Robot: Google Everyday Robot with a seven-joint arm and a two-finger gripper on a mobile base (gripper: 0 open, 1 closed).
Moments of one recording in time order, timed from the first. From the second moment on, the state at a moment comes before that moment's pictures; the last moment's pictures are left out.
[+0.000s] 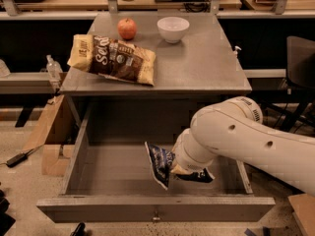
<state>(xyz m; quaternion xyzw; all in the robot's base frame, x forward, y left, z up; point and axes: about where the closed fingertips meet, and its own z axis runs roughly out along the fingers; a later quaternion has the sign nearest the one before) 0.459 -0.063 0.698 -0.67 0.72 0.01 0.19</state>
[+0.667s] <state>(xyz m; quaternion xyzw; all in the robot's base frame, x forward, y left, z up) 0.458 -0.062 0.699 -0.67 0.72 0.01 0.19</state>
